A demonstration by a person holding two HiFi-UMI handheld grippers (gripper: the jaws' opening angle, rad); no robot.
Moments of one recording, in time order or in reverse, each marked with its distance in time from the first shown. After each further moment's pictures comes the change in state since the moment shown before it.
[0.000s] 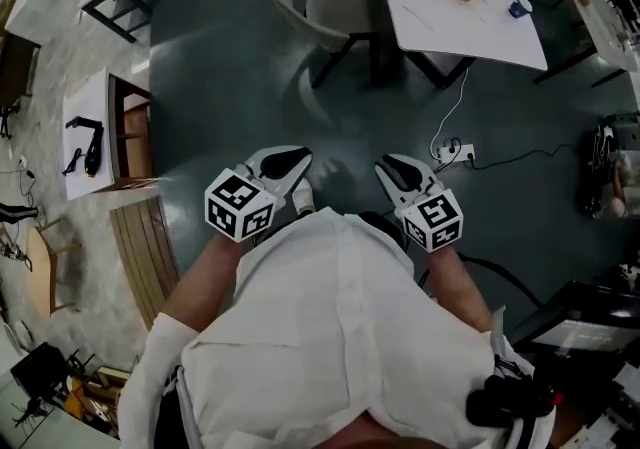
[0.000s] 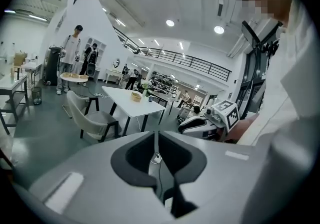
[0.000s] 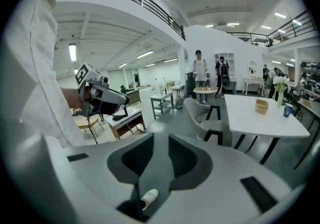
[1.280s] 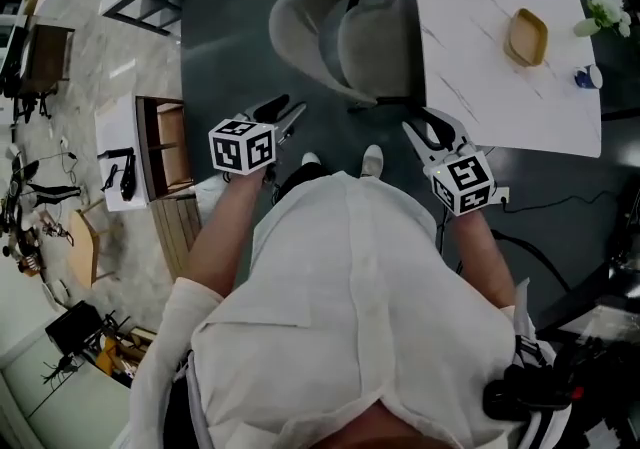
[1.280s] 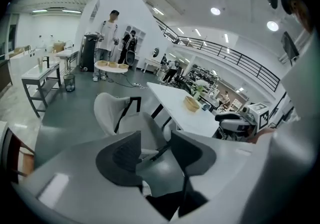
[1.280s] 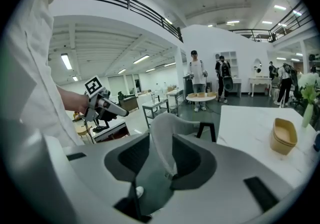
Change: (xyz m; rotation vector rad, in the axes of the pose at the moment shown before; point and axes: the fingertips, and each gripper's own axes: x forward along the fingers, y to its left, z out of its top) left arm 0.155 0.326 0.134 -0.274 0.132 0.368; right arm 0.186 -0.296 0.140 0.007 -0.057 0.069
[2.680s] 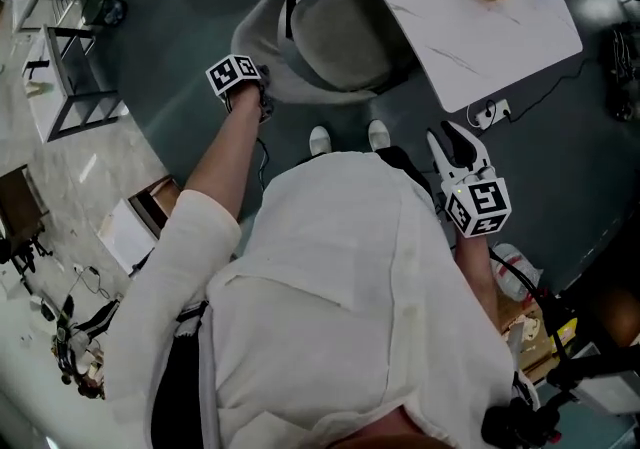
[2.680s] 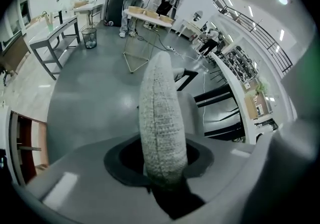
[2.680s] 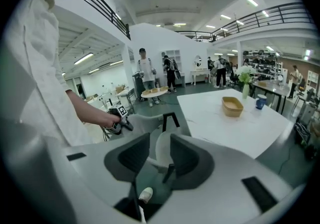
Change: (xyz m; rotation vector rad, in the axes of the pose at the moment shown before) left arm 0.208 0.253 0.015 -0.322 0.433 0.172; right arm -0.006 0.031 0.010 0.347 0.037 -0.591
